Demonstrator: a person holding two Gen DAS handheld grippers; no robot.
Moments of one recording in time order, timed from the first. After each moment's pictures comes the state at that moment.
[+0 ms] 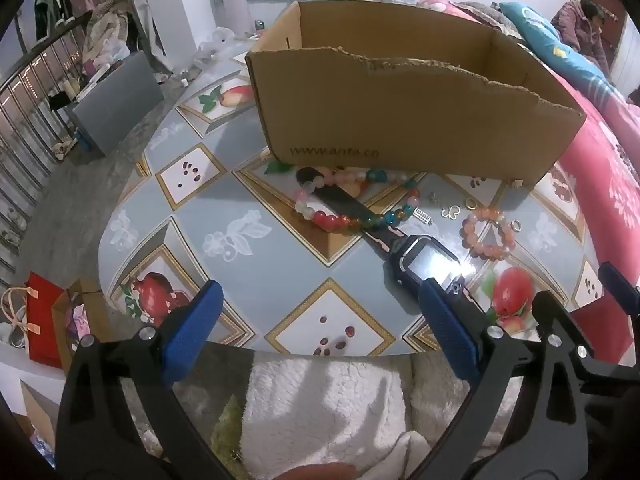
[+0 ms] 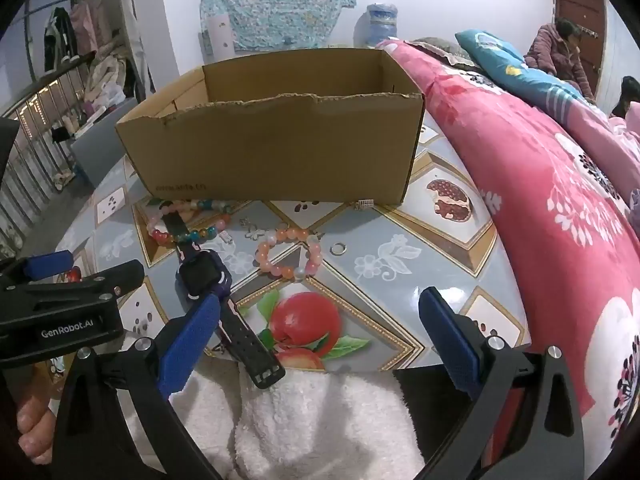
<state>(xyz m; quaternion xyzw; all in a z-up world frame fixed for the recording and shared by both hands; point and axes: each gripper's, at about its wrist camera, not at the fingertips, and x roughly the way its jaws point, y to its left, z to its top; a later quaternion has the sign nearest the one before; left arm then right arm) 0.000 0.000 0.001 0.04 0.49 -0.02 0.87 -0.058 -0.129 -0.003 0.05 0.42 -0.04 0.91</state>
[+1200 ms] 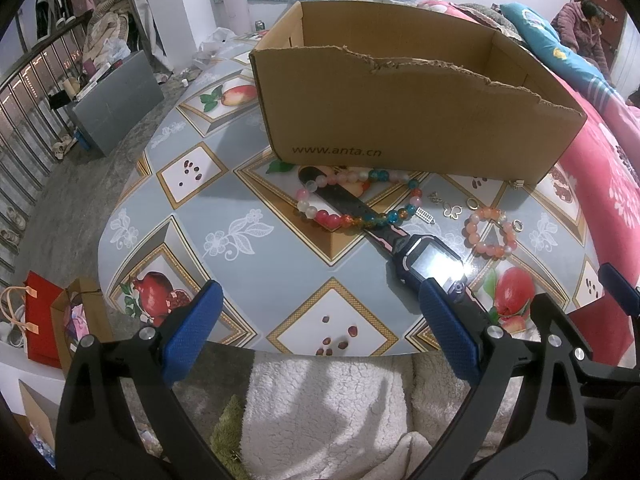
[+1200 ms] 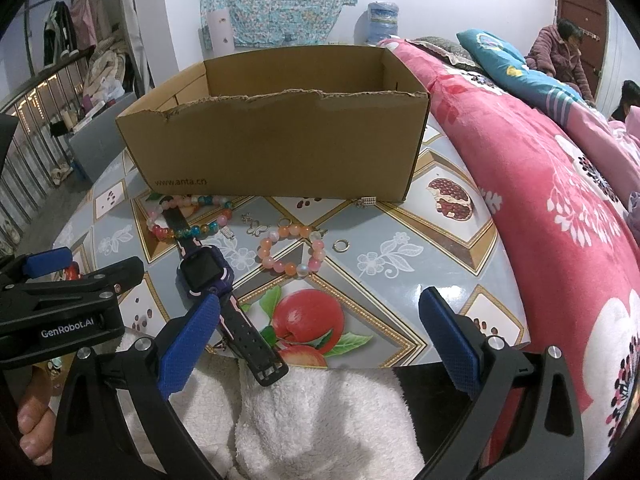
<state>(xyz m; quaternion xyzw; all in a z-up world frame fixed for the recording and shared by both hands) -0.002 -0.002 -0.002 0.04 0.49 -0.02 0.87 -0.058 -0.124 -0.003 0.04 0.42 -0.04 0.91</state>
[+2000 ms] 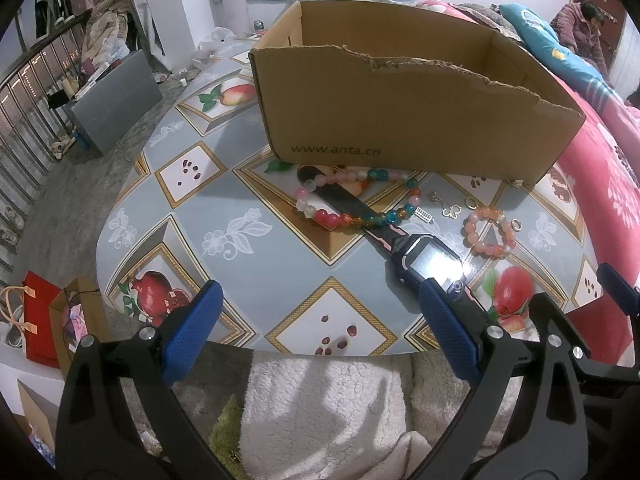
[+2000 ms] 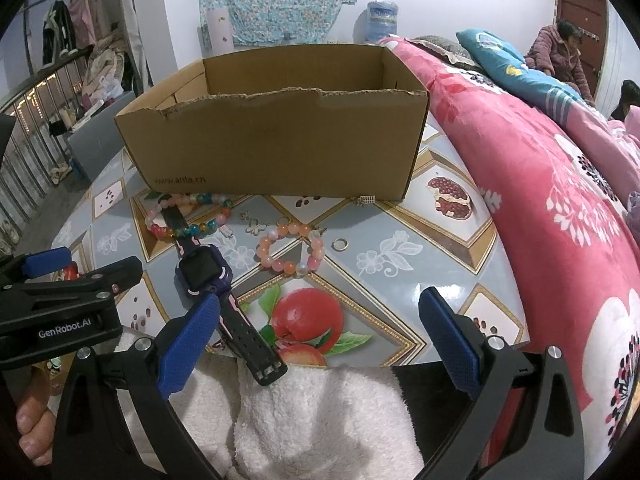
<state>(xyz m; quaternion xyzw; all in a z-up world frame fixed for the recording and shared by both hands) -0.001 0.000 -0.001 0.04 0.49 -0.02 0.87 -0.058 -0.124 -0.005 0.04 0.42 -0.04 0.90</state>
